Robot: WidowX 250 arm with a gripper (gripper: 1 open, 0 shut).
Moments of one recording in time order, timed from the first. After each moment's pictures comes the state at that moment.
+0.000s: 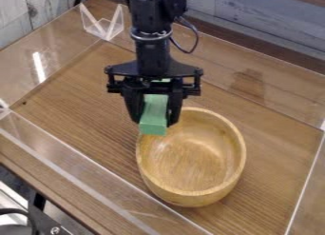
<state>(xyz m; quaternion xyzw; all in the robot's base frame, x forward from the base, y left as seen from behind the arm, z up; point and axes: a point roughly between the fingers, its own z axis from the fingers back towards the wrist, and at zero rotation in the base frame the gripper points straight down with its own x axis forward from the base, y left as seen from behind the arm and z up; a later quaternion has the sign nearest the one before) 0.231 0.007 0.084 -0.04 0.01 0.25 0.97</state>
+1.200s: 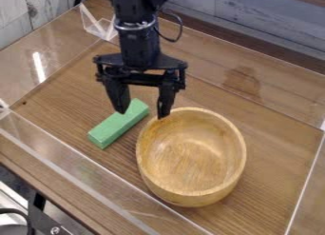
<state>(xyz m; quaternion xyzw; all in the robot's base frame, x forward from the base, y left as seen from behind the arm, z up) 0.226 0.024 0.094 -0.05 0.01 0.19 0.98</state>
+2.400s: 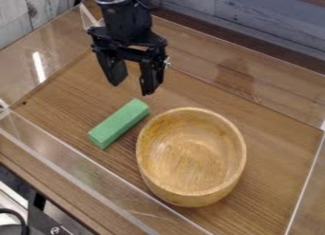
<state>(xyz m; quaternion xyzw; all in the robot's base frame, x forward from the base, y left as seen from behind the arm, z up) 0.245 0.050 0.105 -0.07 -0.04 0.03 1.00</state>
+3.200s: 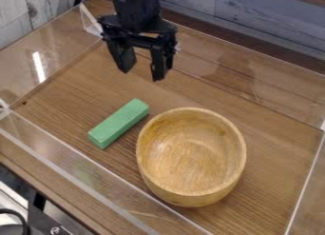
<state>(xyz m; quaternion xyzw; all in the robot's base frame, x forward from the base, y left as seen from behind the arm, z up) 0.275 0.035 0.108 -0.06 -0.08 0.02 1.00</state>
